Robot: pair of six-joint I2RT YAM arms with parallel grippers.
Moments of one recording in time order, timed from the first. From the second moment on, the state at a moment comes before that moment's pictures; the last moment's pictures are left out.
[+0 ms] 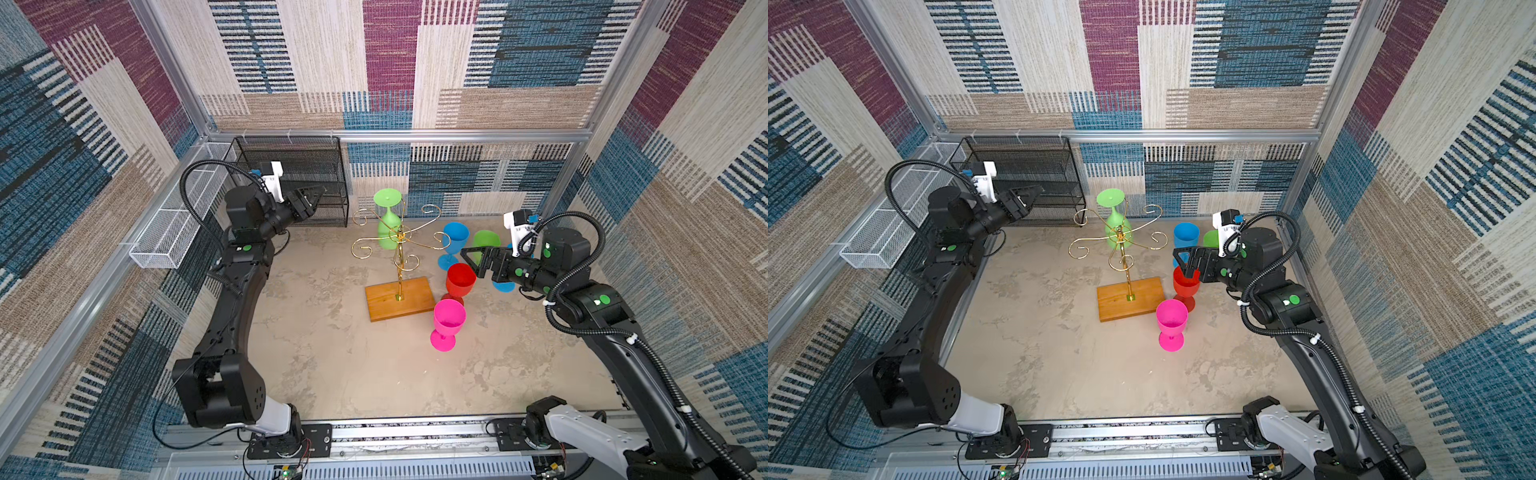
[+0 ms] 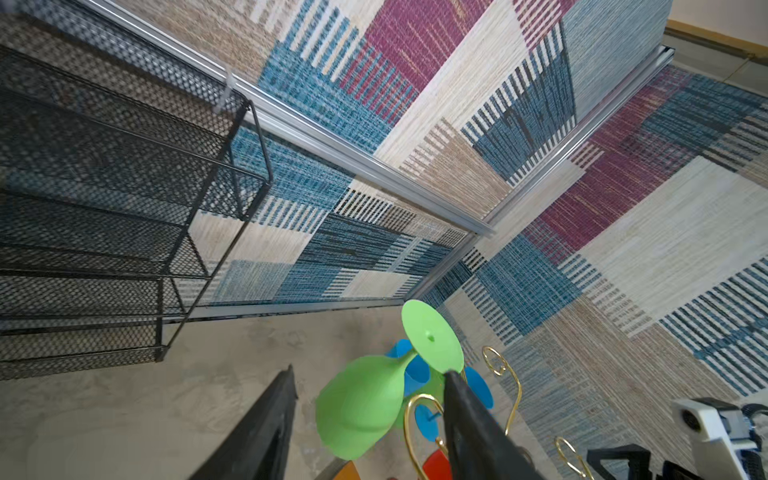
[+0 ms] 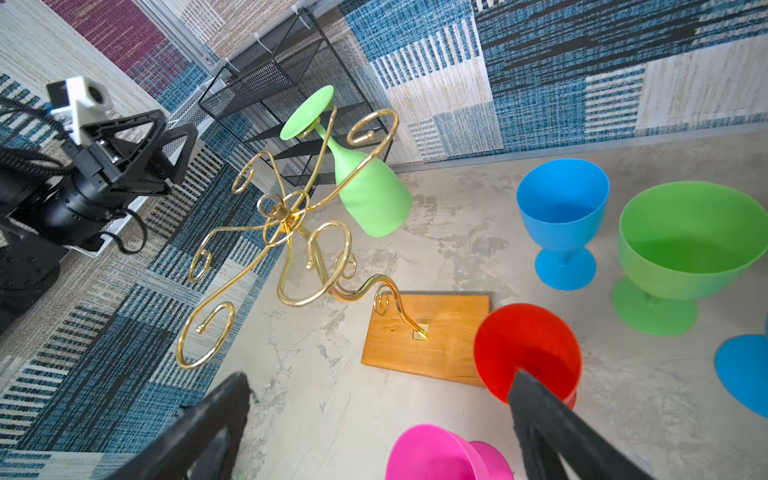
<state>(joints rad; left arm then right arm) 0.04 1.55 1.51 -0.01 0.74 -0.61 0.33 1.04 1.24 -0.59 -0.35 0.42</state>
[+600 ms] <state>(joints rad) -0.15 2.05 2.21 -0.51 0.77 -0.42 0.32 0.99 1.22 -0.60 -0.37 0.39</state>
